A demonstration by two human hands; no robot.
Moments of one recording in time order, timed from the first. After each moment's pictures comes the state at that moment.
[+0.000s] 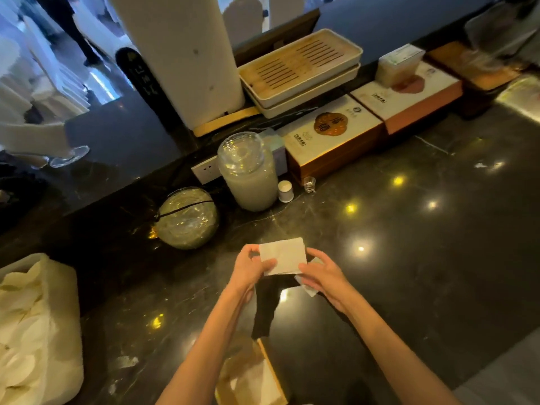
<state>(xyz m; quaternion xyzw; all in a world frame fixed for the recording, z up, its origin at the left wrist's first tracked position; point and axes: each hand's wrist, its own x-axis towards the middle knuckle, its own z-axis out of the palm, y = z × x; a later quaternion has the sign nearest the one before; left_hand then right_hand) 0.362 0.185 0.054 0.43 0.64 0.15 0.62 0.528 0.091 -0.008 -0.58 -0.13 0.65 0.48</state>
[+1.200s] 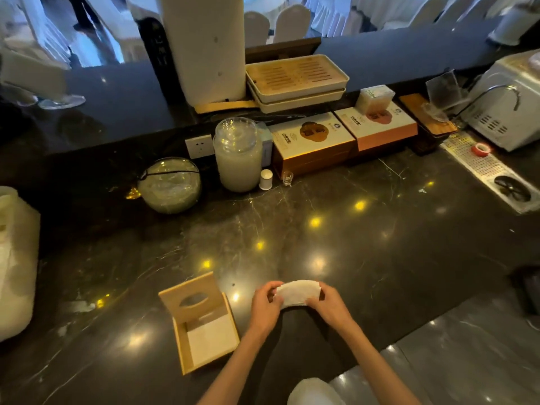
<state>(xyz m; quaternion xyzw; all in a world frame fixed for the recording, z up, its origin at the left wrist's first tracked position) 0.385 -0.001 -0.020 0.55 0.57 0.22 0.56 0.556 -0.052 -0.017 -0.77 -0.36 0.44 0.29</state>
